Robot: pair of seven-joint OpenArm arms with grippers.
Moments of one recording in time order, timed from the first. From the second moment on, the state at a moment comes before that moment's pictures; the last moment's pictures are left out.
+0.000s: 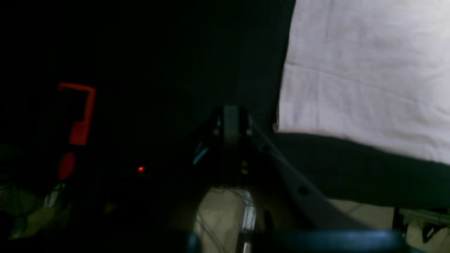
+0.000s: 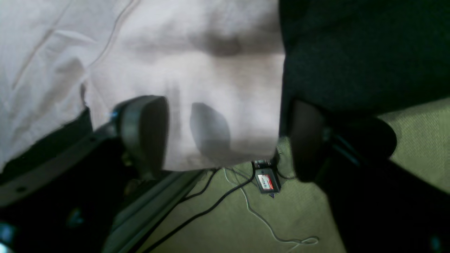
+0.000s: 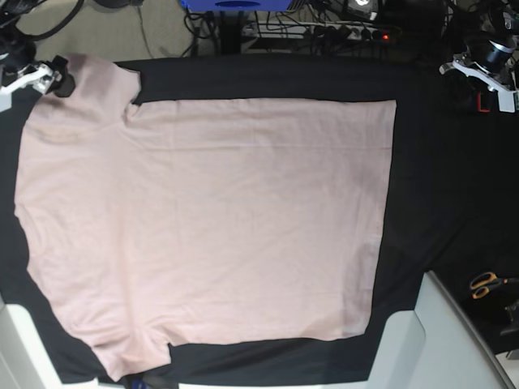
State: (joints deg) left arm 34.6 -14.7 -42.5 91.0 -39.3 -33.4 34.6; right arm -16.0 2.3 54.9 77.1 30.0 39.9 -60.8
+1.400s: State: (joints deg) left arm 23.5 -11.7 -32.0 72.9 -40.4 -33.8 33.1; right arm -15.7 2.1 50.9 76.7 29.1 39.9 -61.4
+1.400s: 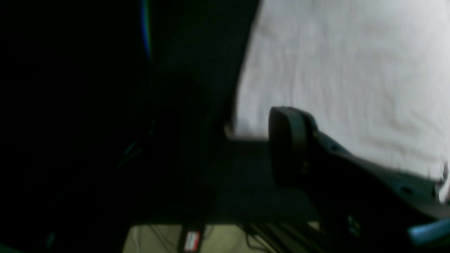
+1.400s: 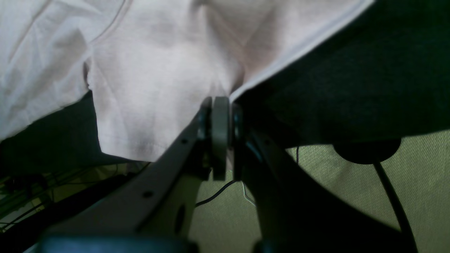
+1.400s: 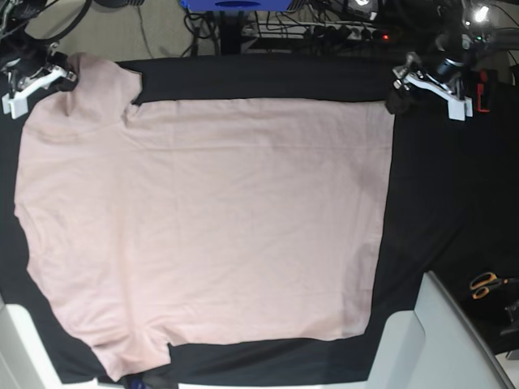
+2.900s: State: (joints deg) left arm 20.2 -10.3 -25.8 79.8 -39.5 -33.3 41.2; right arm -14.4 2.4 50.9 83.9 29.1 39.9 -63.1
